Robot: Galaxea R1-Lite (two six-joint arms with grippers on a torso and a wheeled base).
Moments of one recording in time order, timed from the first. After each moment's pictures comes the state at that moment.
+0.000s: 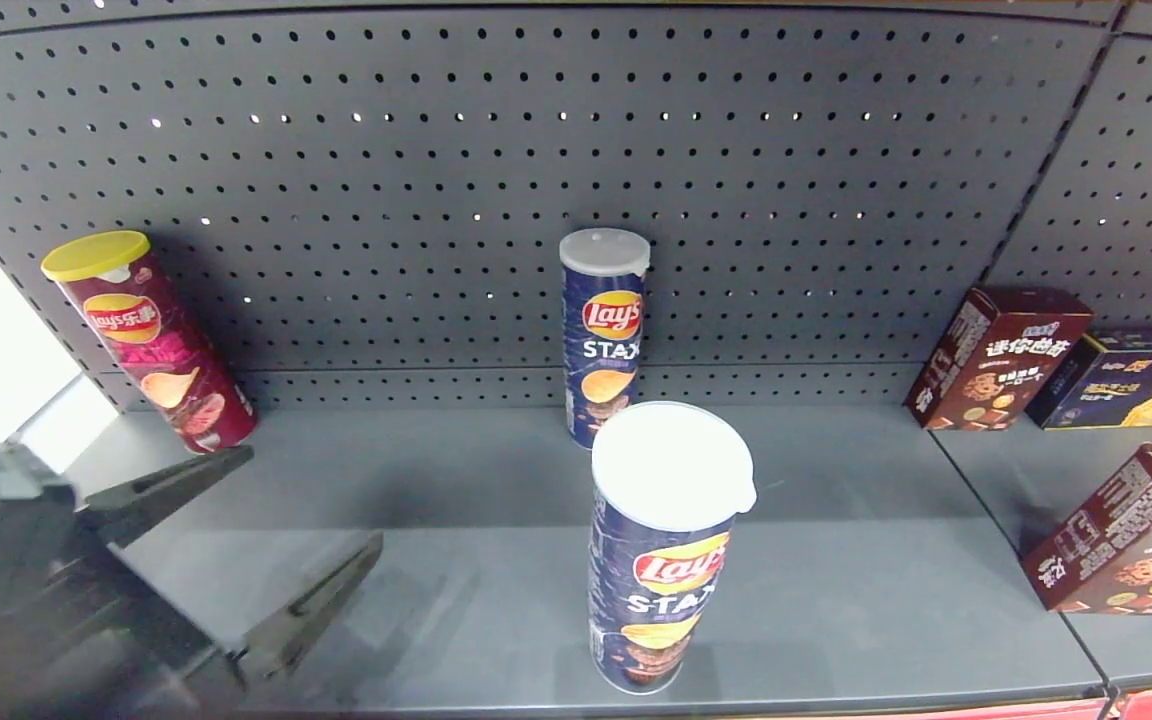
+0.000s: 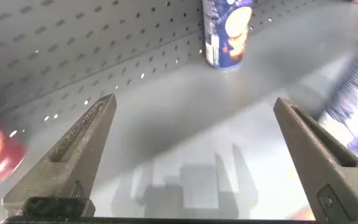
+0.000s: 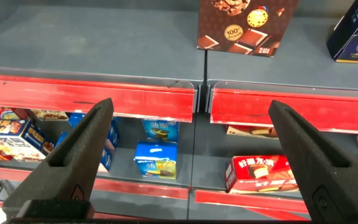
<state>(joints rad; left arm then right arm) -0.56 1.09 -0.19 -0.89 0.10 0.17 0.10 0.09 0.00 0.00 0.01 -0.01</state>
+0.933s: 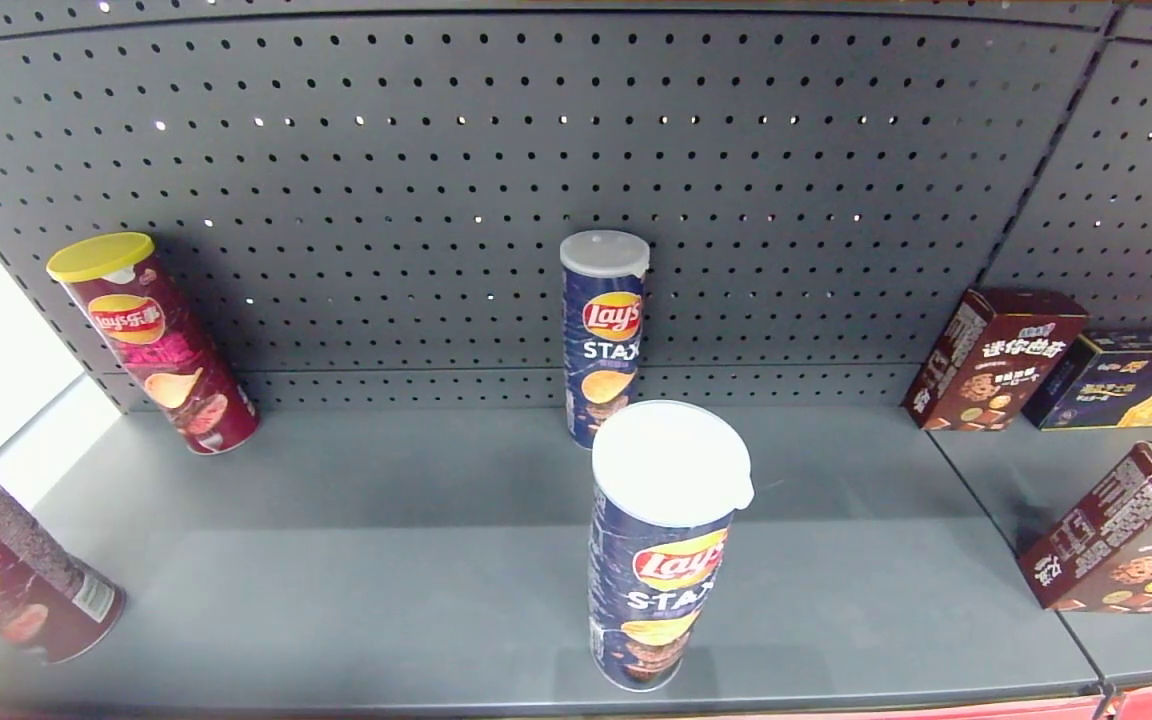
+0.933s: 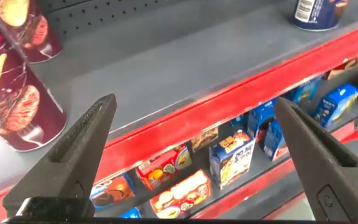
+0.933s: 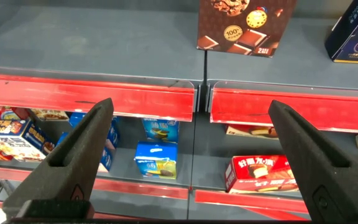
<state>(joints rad) -0.58 0.01 -0.03 0.00 0.15 0.17 0.10 0.09 0.00 0.00 0.01 -0.01</state>
